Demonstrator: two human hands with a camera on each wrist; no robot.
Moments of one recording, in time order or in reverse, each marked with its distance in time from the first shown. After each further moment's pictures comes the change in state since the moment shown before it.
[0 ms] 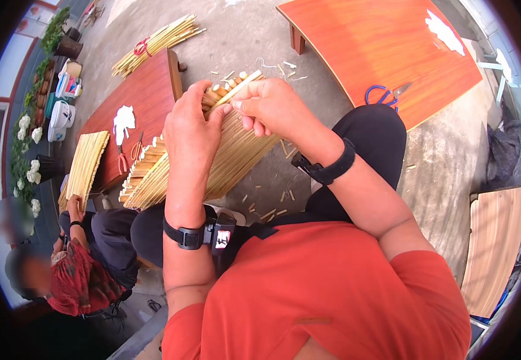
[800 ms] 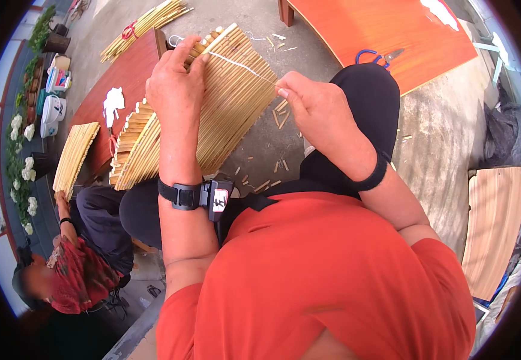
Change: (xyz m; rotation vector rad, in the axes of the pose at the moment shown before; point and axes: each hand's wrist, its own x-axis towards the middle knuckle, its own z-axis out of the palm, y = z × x) left_hand 0.000 -0.008 0.016 0.090 0.202 0.055; right_hand -0.092 0.046 -0.013 -0.743 0.419 -0.413
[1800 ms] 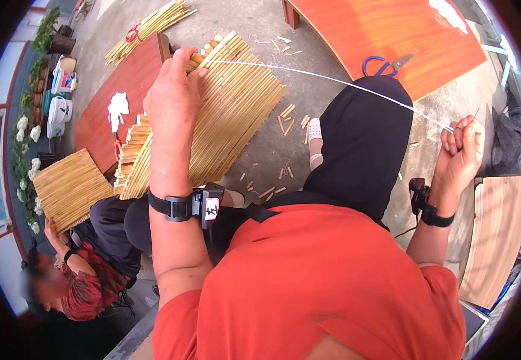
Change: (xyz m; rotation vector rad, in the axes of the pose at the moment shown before) left_hand 0.017 -0.012 -0.002 0.153 -0.176 0.039; right_hand -0.074 0.092 -0.155 0.998 0.699 0.218
